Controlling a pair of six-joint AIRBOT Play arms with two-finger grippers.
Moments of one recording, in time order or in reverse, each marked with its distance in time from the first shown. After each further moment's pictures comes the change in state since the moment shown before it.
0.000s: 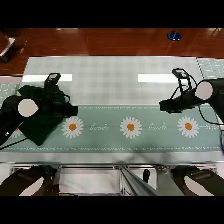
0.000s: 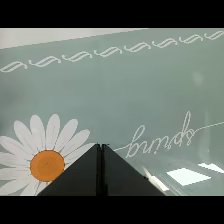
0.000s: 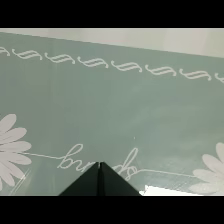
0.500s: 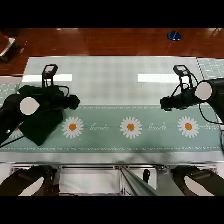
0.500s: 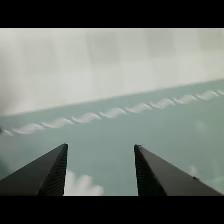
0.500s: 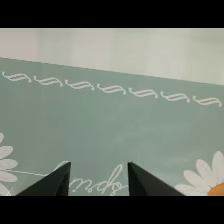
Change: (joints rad) left arm 0.033 -0.024 0.030 0.088 0.188 0.006; right arm 0.000 -0.001 0.000 -0.060 -0.053 -0.002
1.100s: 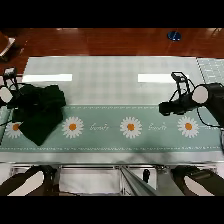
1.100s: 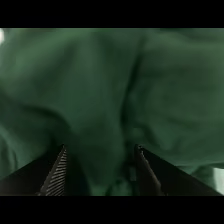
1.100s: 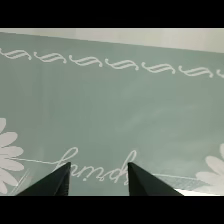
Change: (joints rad) left arm 0.441 -0.182 0.056 0.291 -0.129 -0.093; right arm 0.000 0.000 -0.061 0.051 -0.003 0.024
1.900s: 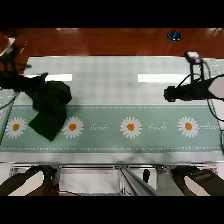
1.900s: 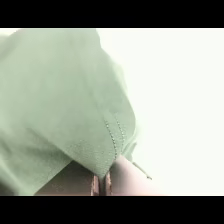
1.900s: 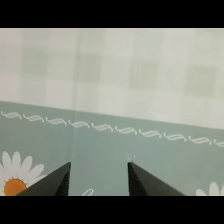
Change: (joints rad) left arm -0.030 0.049 0.296 -0.529 -0.137 0.282; right arm 0.000 0.117 0.166 -0.003 -0.026 -0.014
